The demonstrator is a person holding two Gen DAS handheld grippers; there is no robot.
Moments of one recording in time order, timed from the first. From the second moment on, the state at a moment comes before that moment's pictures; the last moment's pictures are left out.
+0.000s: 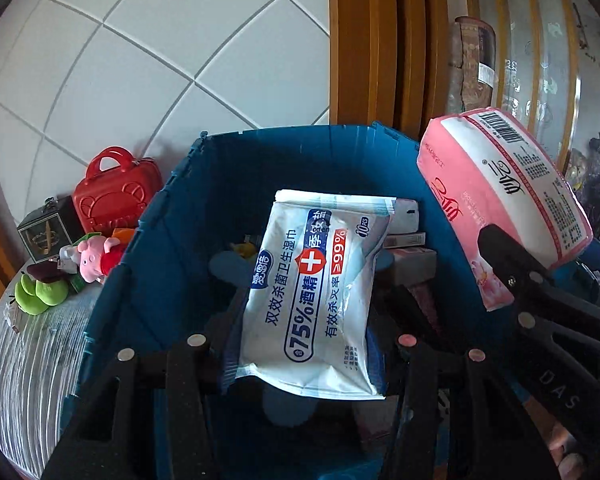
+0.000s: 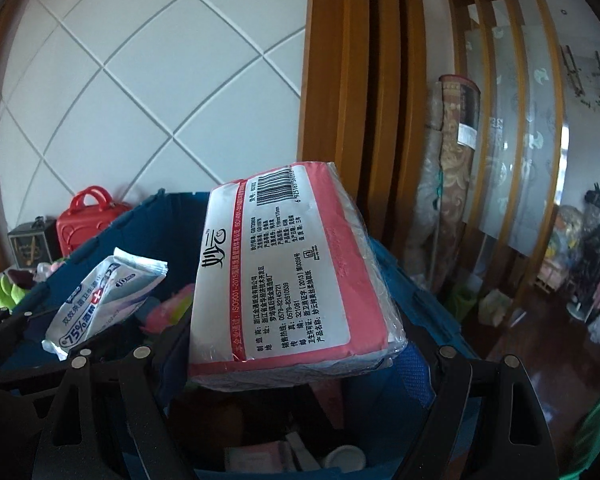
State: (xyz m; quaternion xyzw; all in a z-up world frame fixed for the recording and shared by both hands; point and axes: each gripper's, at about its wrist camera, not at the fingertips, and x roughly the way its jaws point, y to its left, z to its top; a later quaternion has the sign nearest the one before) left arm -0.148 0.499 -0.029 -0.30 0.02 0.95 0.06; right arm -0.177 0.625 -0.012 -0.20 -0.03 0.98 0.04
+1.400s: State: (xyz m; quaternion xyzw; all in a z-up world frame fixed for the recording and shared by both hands) left arm -0.104 0.508 0.005 -0.22 0.01 0.98 0.01; right arm -0.143 0.673 0.011 -0.16 -0.03 0.99 0.02
